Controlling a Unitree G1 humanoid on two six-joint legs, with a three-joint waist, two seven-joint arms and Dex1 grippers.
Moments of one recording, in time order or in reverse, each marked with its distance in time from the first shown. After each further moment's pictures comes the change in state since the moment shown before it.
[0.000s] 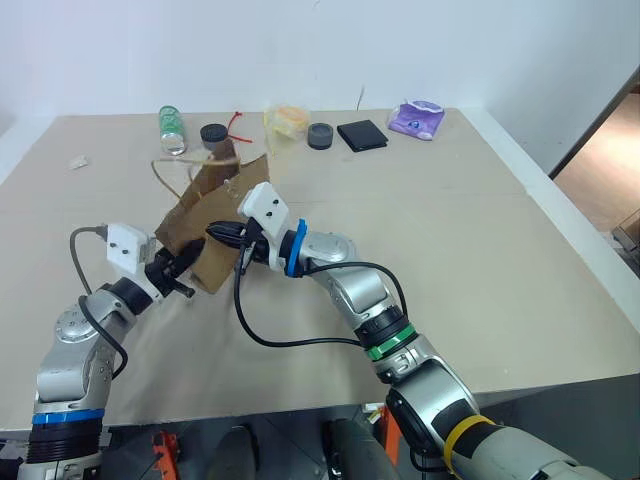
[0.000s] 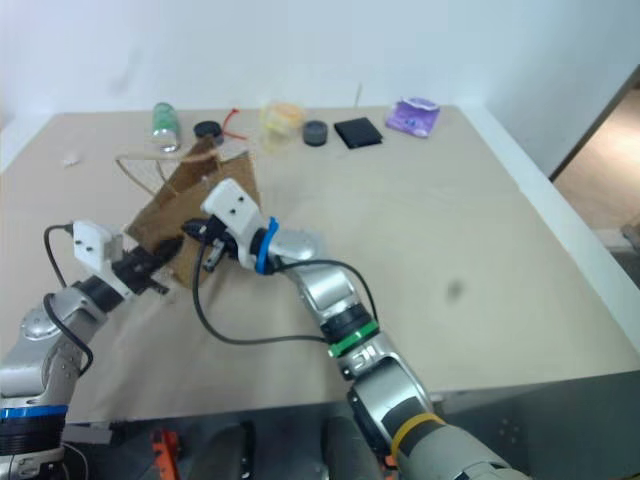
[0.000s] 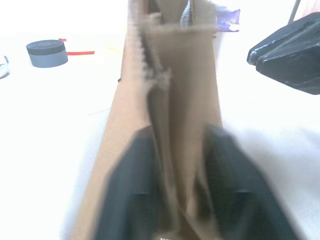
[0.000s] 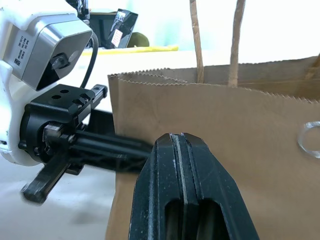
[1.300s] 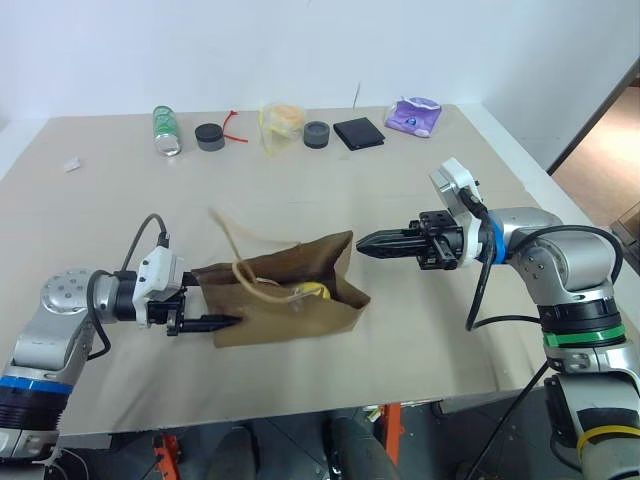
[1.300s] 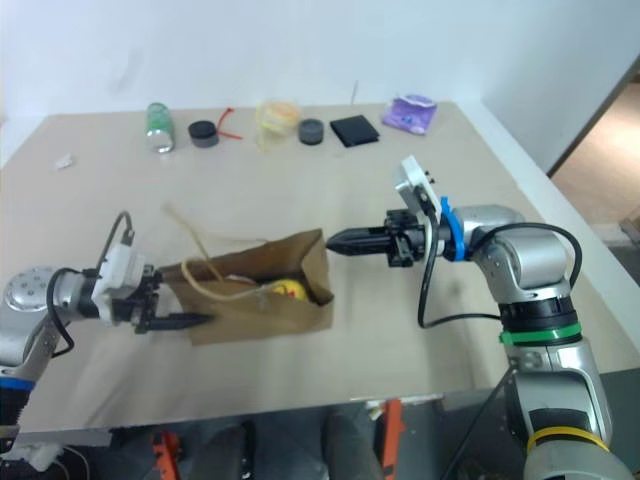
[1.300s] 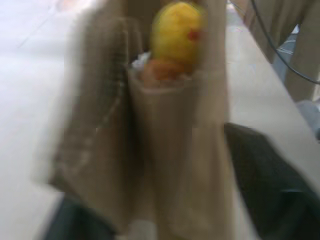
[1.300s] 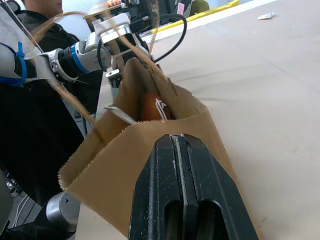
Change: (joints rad) left arm -0.083 0.304 -0.212 0.075 -0.076 -0.136 -0.770; right arm 0.103 -0.780 -0.247 -0.329 0.520 0.530 0.677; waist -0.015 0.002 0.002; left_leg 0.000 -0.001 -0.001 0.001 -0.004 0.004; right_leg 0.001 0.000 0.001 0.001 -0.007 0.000
